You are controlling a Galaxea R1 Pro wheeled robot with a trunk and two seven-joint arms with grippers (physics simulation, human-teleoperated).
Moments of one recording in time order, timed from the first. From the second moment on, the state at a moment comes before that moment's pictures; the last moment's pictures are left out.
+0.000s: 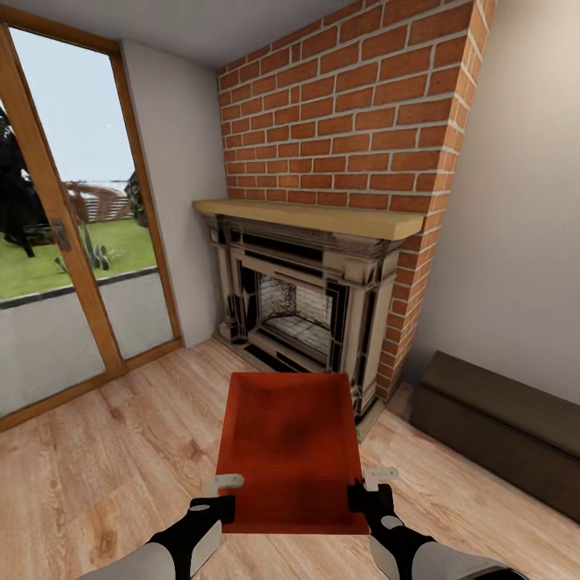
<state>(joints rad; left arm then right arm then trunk) -0.63 -0.12 -0.17 -0.15 0.21 0.05 0.23 -0.67 0.10 0.19 0.02 -0.11 -0.35 -0.13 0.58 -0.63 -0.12</state>
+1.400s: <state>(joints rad) -0.63 -0.12 -0.17 -0.15 0.20 0.05 0.23 -0.67 0.10 0.19 0.02 -0.12 -0.36 -0.13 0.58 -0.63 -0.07</state>
